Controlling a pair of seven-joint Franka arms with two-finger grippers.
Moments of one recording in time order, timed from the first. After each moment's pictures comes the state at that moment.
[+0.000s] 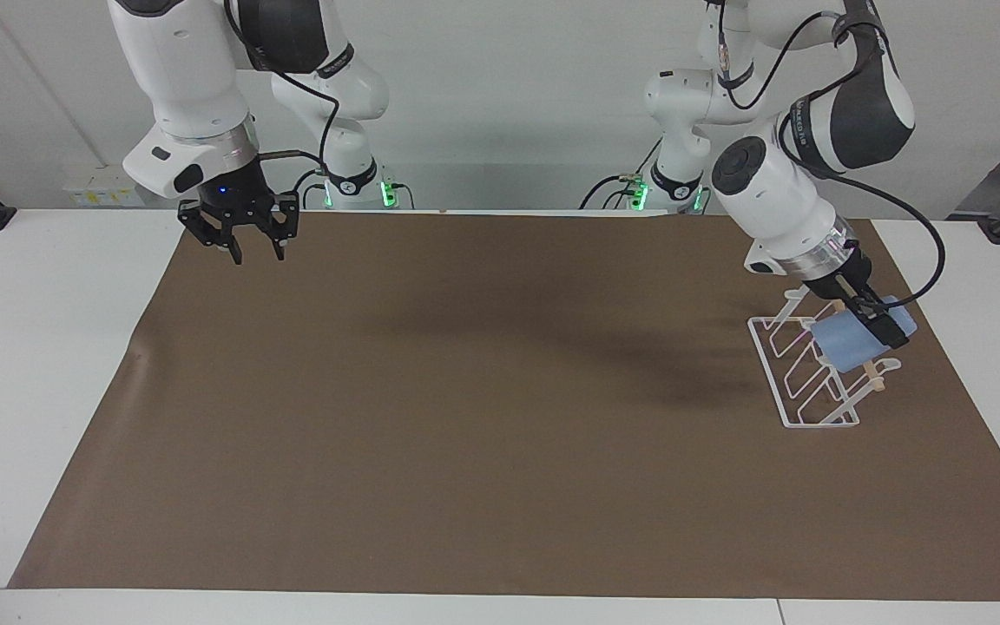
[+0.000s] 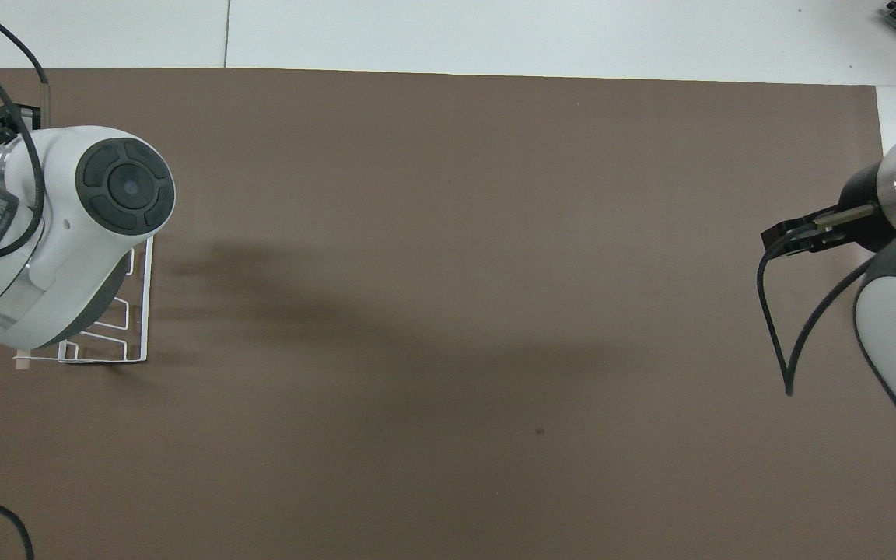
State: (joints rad) left arm -0.15 0.13 -0.10 -1.79 1.03 1.86 1.00; right arm -0.20 0.04 0.30 -1.54 -0.10 1.59 -0.09
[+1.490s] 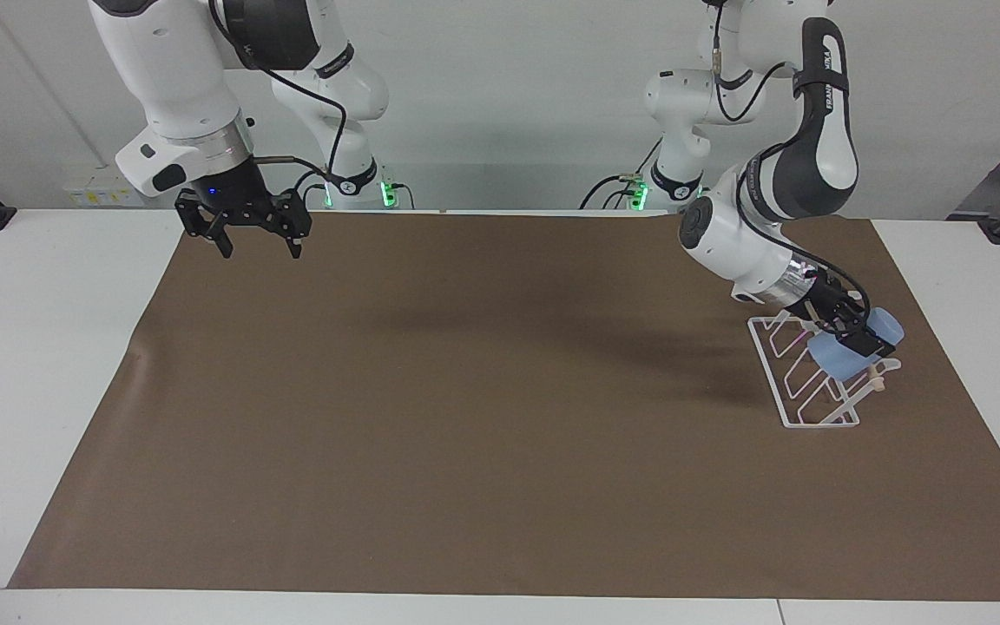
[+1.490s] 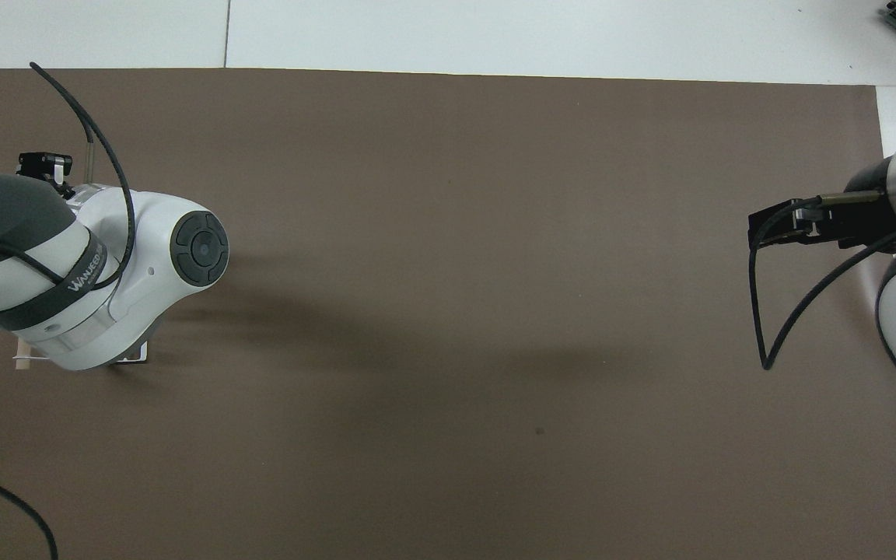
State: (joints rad) left arm -0.15 0.14 -0.10 -1.96 1.22 1.85 0.79; right arm -0.22 0.04 0.30 -1.55 -0.03 1.61 0.08
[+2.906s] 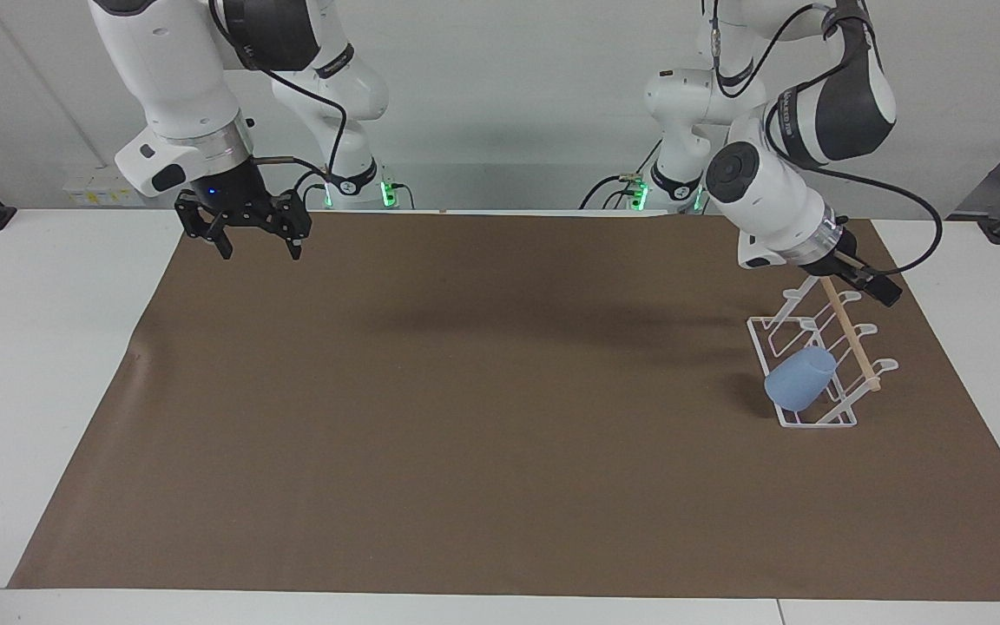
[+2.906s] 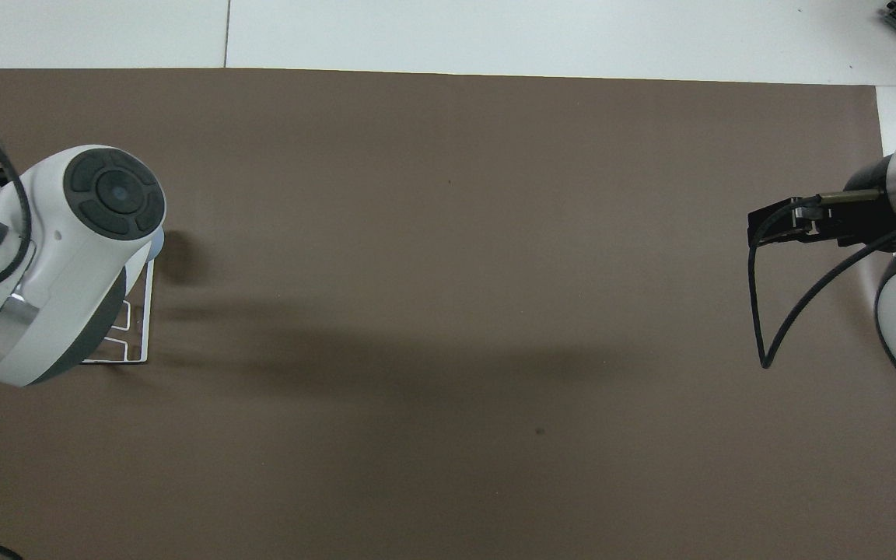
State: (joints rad) left arm -0.17 0.03 -0.10 -1.85 0.82 1.62 0.71; right arm -0.22 0.04 0.30 -1.55 -0.03 1.61 0.08
